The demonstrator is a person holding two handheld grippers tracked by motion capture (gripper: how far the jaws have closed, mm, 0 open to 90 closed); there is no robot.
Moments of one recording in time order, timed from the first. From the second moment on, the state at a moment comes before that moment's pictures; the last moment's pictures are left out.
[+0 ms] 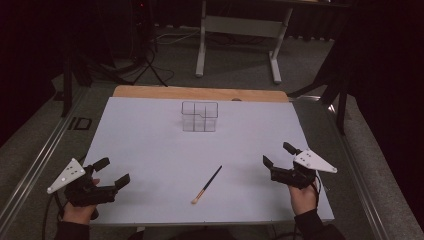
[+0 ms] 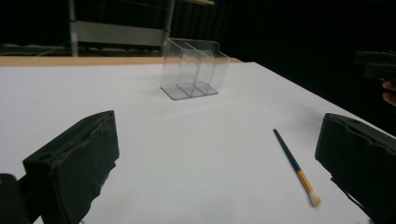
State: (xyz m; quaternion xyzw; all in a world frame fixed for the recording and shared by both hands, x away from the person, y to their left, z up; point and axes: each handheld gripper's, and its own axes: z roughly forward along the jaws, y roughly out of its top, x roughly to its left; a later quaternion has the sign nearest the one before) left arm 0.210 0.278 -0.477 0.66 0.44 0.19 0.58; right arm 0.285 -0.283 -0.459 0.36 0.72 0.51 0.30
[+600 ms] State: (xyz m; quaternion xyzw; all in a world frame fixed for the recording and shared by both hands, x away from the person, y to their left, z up) left arm 0.234 0.248 -0.432 0.70 0.42 0.17 0.55; right arm 0.284 -0.279 -0.458 0.35 0.73 0.51 0.29
